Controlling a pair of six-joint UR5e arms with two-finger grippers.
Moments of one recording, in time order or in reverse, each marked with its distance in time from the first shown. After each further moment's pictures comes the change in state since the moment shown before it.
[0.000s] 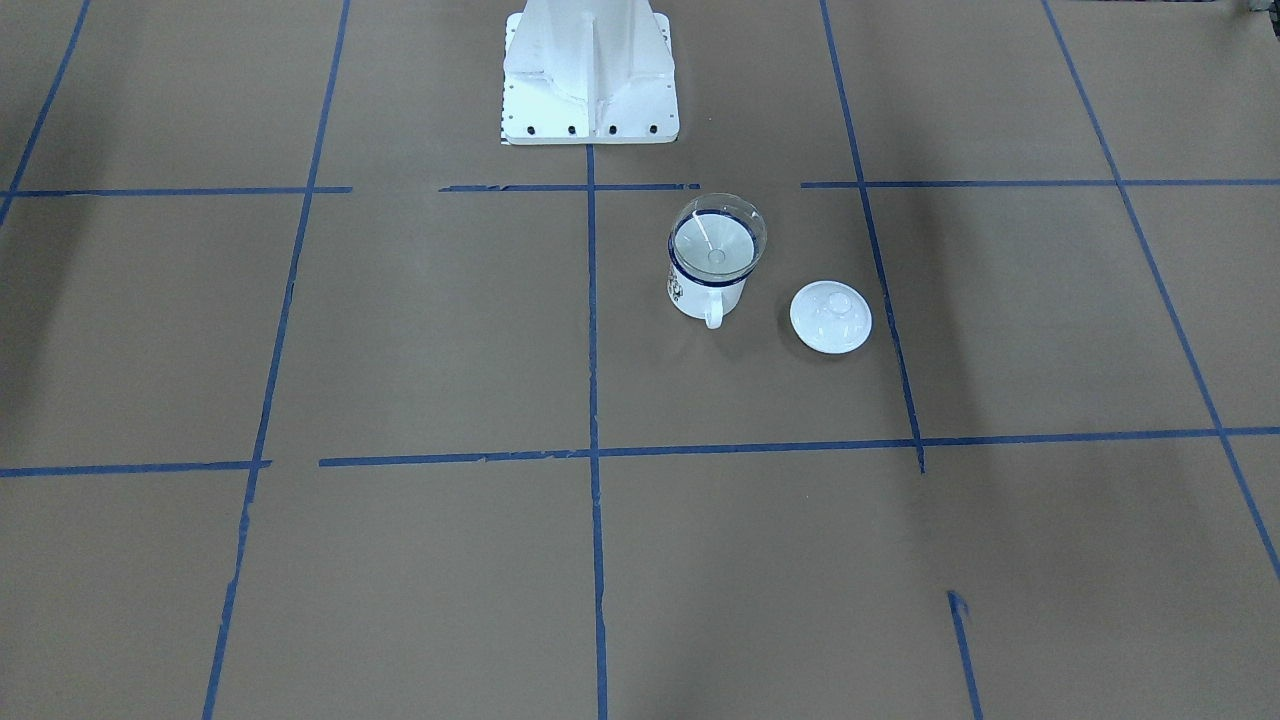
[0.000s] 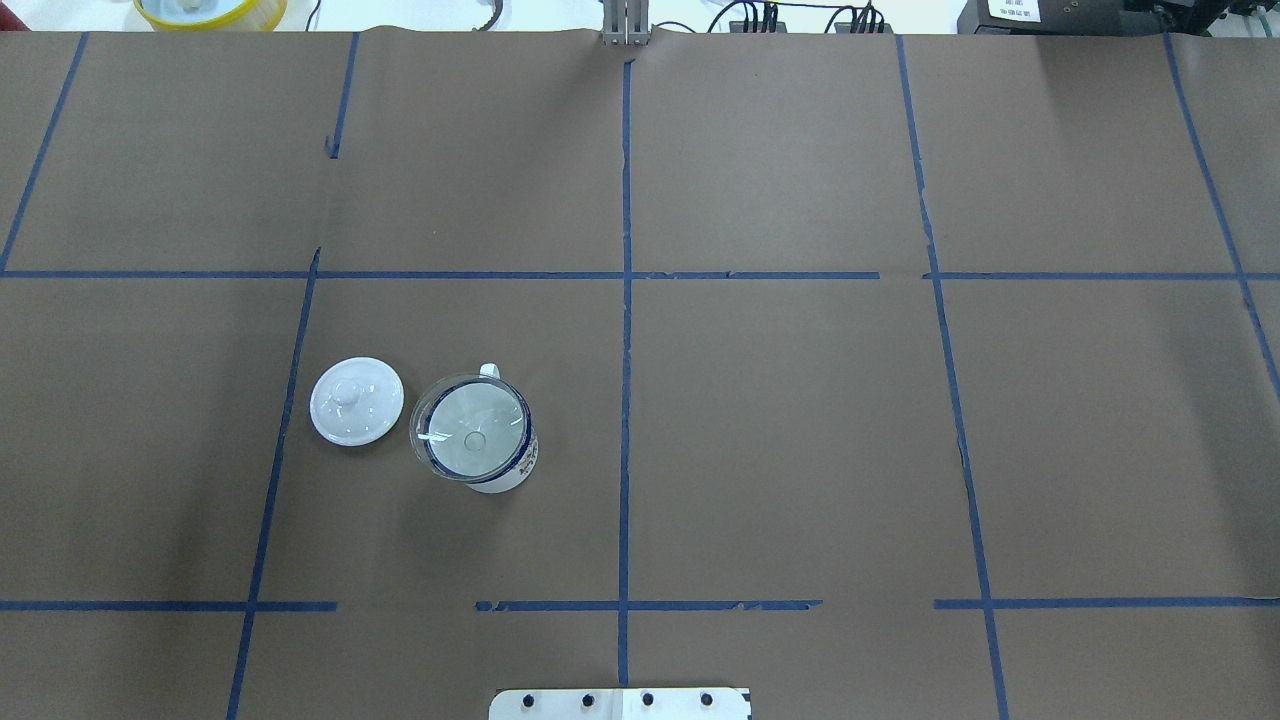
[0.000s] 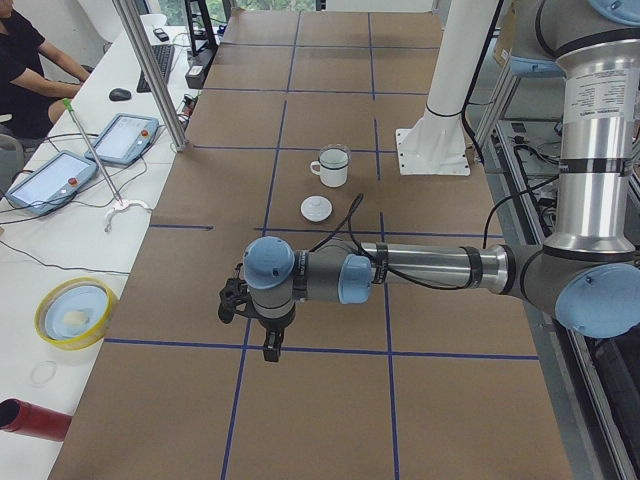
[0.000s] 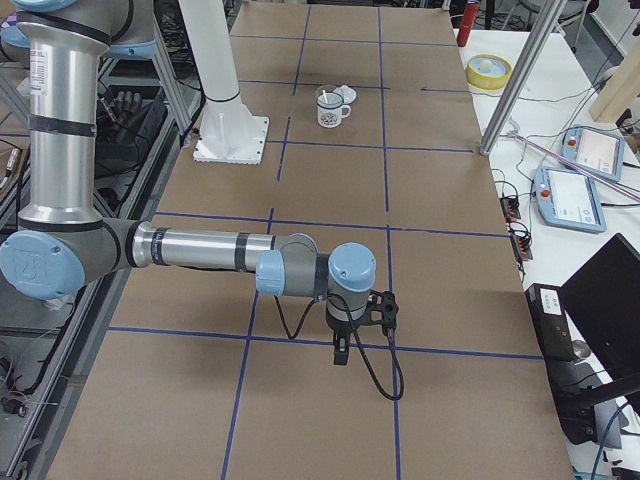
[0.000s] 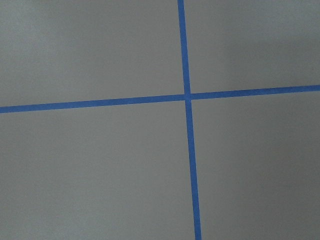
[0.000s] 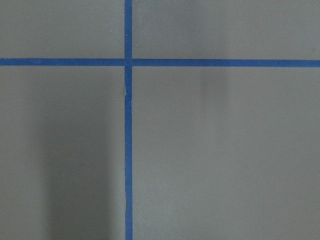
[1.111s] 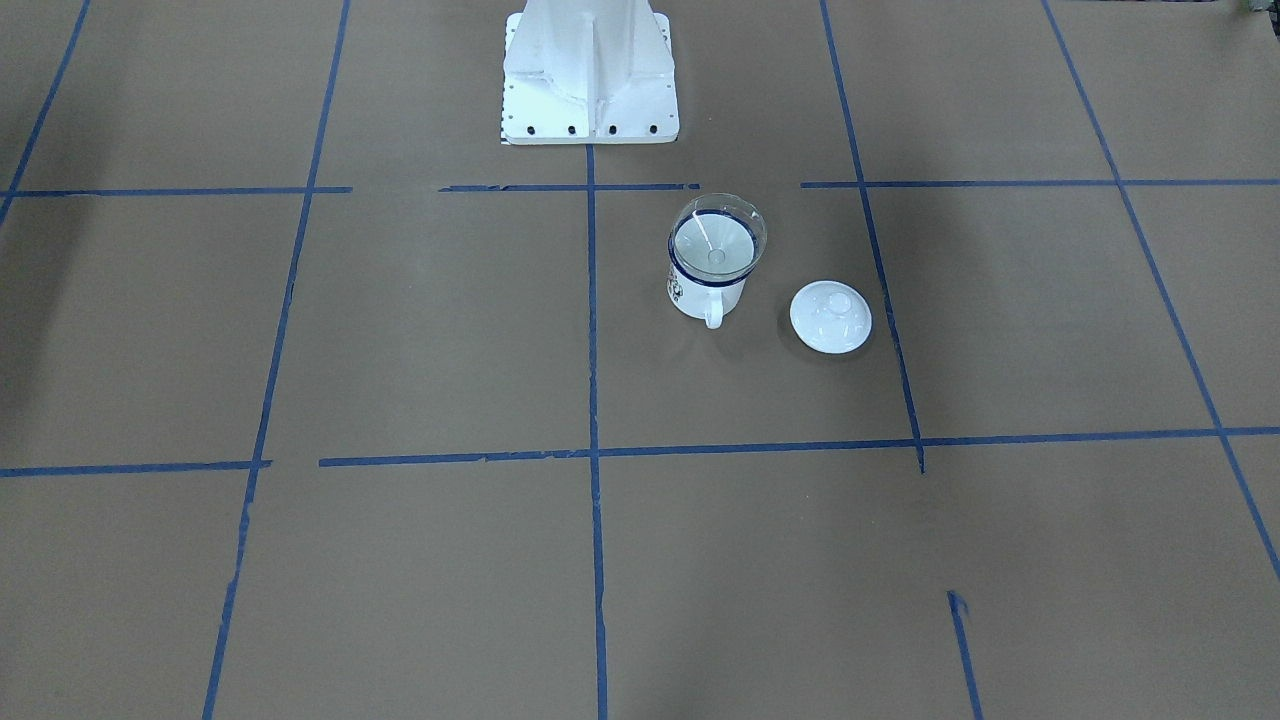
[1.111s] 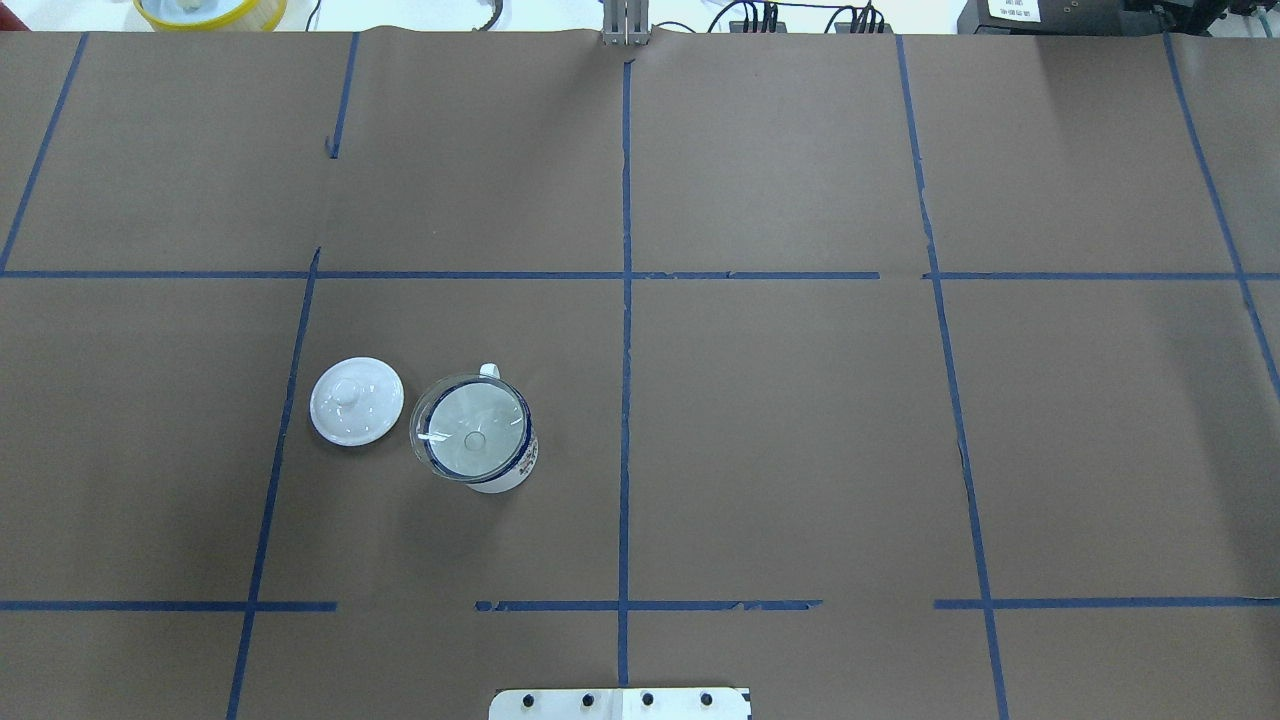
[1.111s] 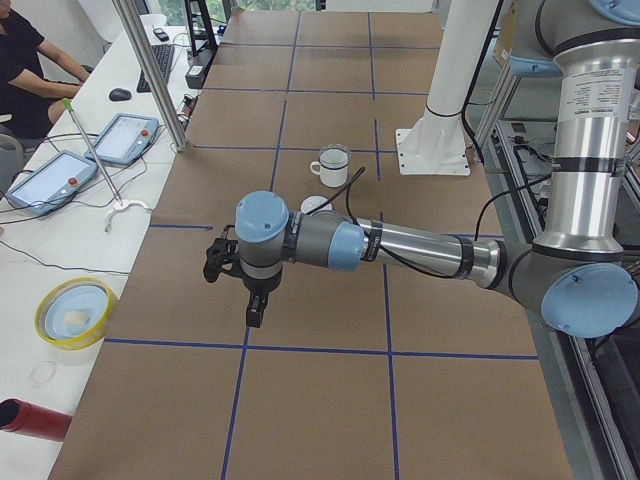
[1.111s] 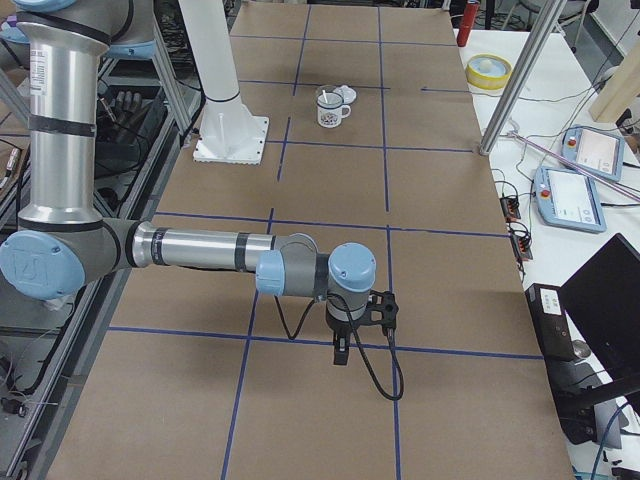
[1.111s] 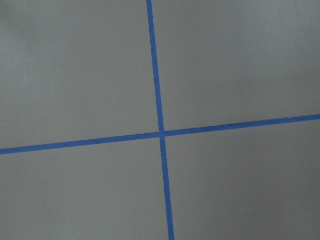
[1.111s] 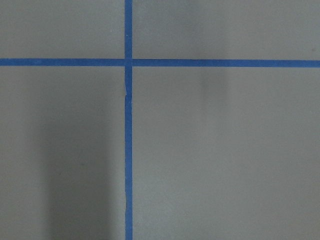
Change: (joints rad) left arm 0.014 -0.063 -0.150 0.009 0.007 -0.142; right arm 0.000 0.000 0.000 0.000 0.000 0.000
